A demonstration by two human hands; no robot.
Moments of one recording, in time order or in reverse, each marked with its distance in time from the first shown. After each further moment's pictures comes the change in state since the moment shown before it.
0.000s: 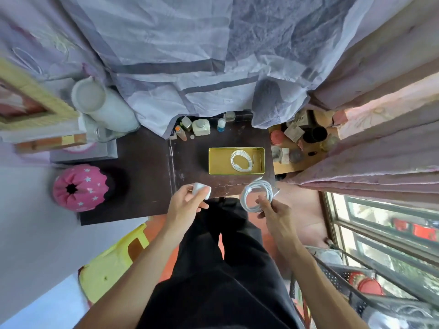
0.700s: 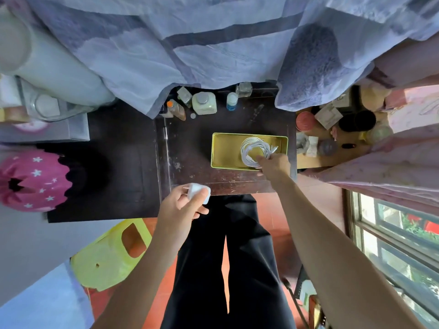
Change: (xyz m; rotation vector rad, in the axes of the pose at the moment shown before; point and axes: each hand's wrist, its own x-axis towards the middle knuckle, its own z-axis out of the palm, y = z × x) left_hand 0.068 -0.051 0.028 -0.046 0.100 -0.092; right_hand 0.240 0.026 0.086 -0.338 -0.013 0.252
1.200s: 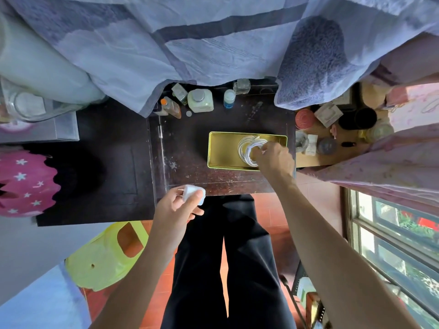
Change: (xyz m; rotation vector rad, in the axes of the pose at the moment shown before) left_hand 0.020 -0.010 0.003 -0.019 0.015 -0.062; right_hand 0.004 -0.019 0.000 -0.574 0.196 -0.281
